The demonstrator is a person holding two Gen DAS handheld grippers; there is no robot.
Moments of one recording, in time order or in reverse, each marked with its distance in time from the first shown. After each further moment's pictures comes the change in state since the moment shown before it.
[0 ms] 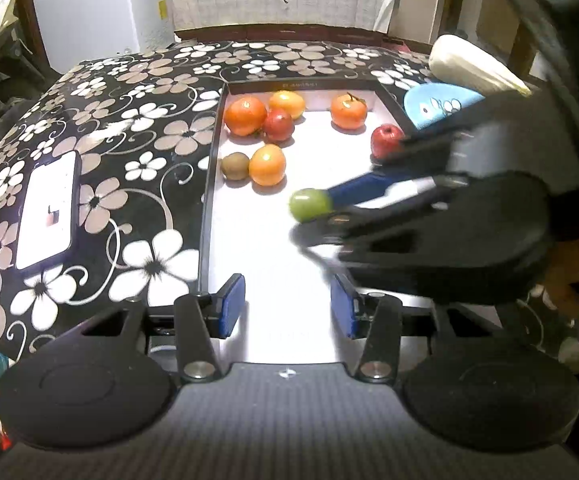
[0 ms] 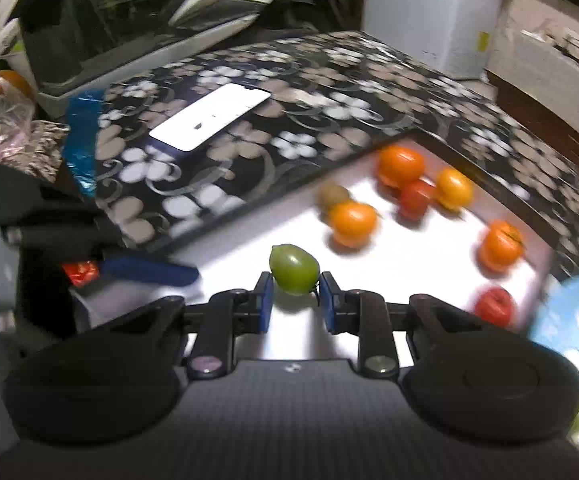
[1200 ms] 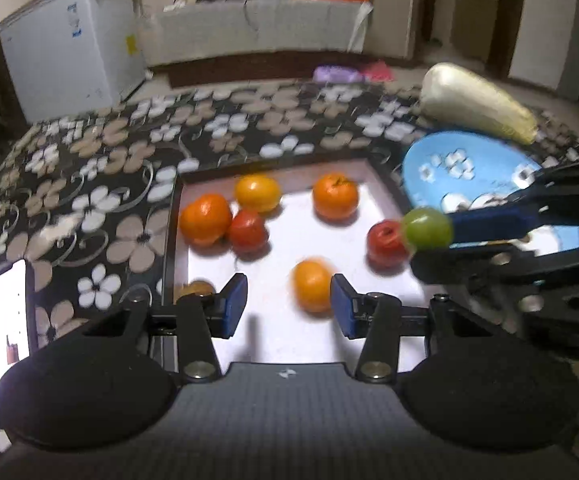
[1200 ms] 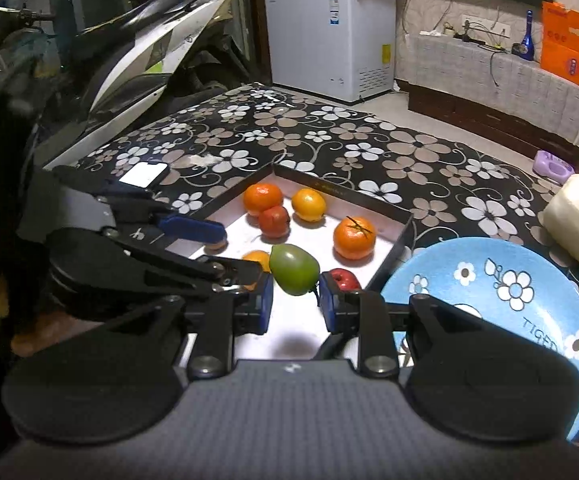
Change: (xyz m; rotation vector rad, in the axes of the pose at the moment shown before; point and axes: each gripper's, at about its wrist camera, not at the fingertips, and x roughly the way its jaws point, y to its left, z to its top) left arm 0.061 -0.014 0.078 0.094 -0.056 -0.034; right arm -0.065 -0.063 -0.023 0.237 -0.162 -0.135
